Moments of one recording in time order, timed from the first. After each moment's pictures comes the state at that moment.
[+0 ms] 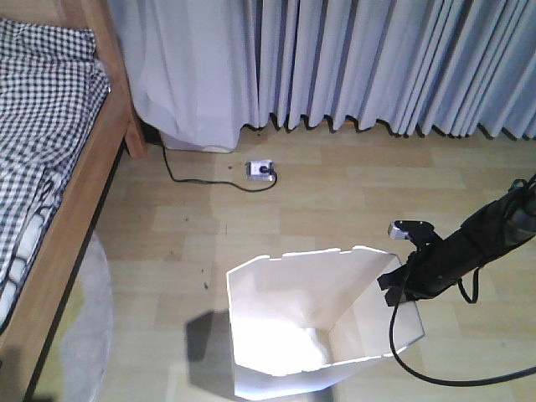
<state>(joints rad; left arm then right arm) 0.01 -0.02 0.03 -0.01 0.27 -0.05 -0.11 2.40 -1.03 0.90 0.52 -1.17</state>
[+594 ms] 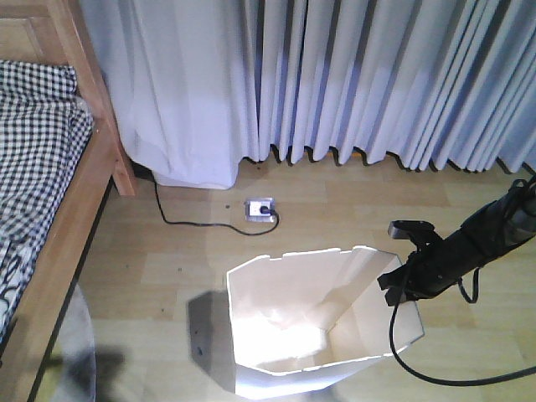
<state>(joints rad) 0.01 -0.02 0.03 -0.01 0.27 -0.05 -0.11 2.40 -1.03 0.90 0.52 -1.17</state>
